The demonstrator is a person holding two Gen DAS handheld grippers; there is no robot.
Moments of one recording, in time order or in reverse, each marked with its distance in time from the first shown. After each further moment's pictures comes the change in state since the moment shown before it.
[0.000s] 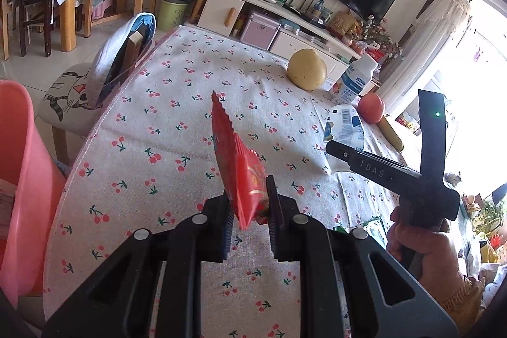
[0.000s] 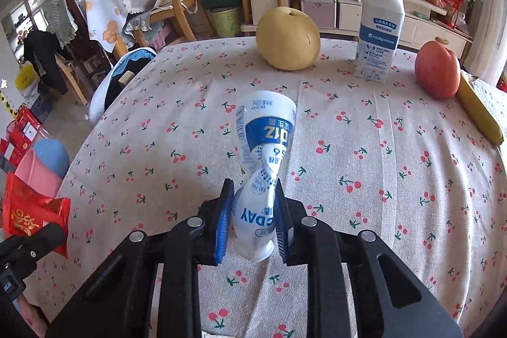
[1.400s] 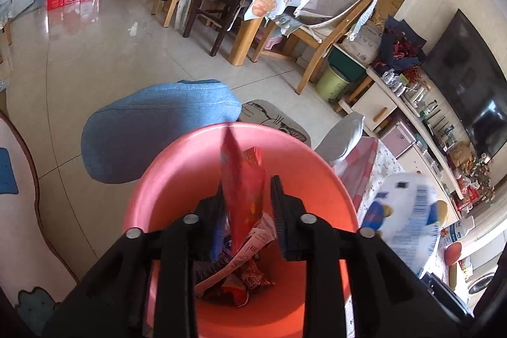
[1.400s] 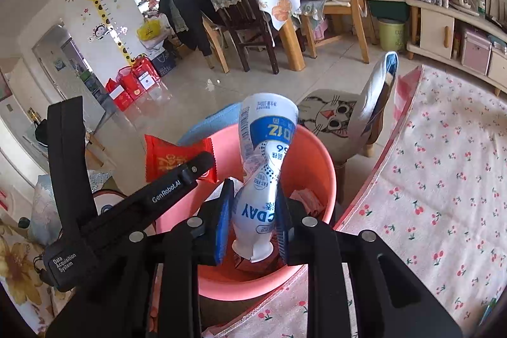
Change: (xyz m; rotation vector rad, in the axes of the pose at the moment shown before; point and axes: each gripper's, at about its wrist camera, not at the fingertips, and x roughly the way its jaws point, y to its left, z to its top) left arm -0.148 0.201 0.010 -0.536 -0.270 0.486; right arm -0.039 0.324 -0.021 -0.267 0.070 0.526
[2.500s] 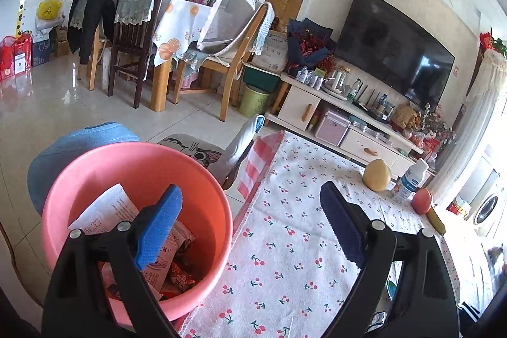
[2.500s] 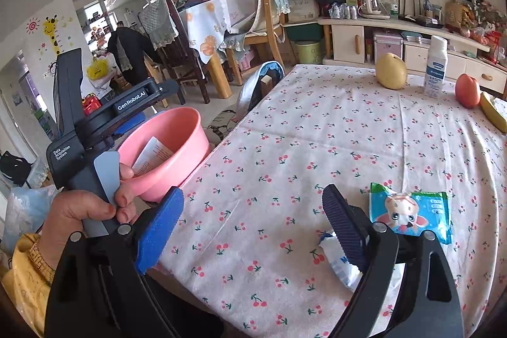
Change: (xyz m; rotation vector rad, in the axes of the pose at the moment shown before) left arm -0.058 -0.104 -0.076 0.336 -0.197 -0.268; right arm -0.188 -0.080 -0.149 0.097 -0.228 -0.273
